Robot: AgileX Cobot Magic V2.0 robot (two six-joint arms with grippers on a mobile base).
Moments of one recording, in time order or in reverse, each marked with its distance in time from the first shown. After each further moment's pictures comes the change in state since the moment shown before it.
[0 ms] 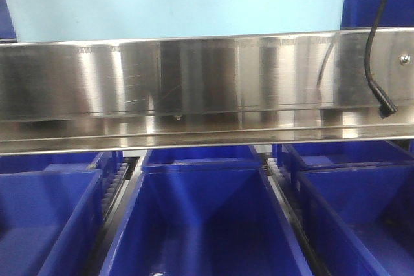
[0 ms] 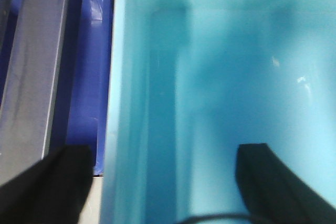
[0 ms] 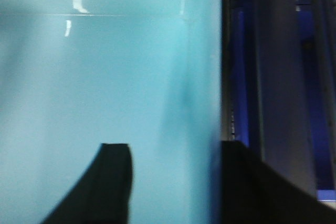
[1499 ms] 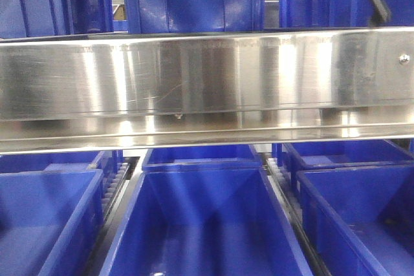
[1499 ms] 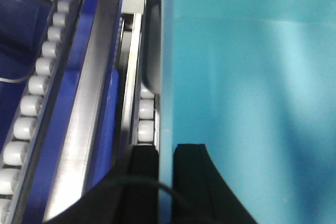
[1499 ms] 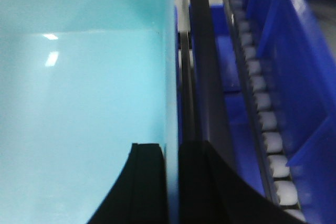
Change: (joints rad) left arm -0.116 -0.141 -0.204 0.176 0.078 -0.073; right arm 0.073 -0.139 -0.198 -0.198 0.059 0.051
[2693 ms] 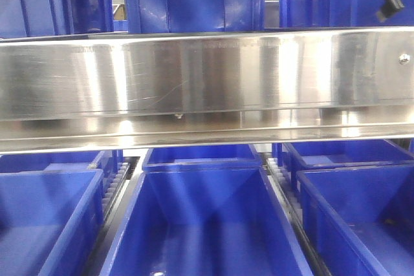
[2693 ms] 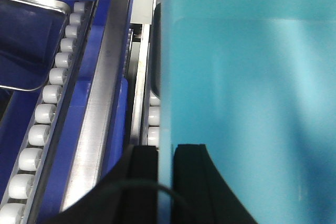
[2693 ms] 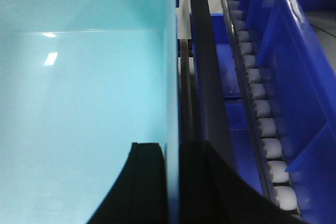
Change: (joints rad) left arm -0.010 -0.004 -0.004 0.054 0.005 -0.002; right arm 0.021 0.000 -0.010 -0.025 0.002 0.002
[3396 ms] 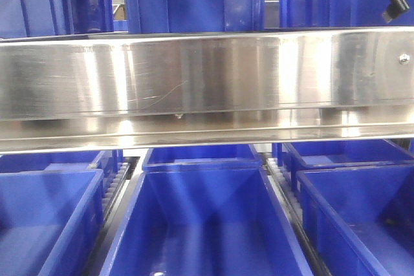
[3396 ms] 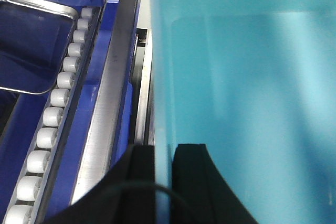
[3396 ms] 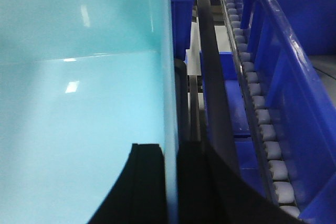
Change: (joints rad) left arm 0.000 -0.007 0.000 0.020 0.000 -0.004; right arm 0.000 0.000 0.000 -0.021 -0.132 0.000
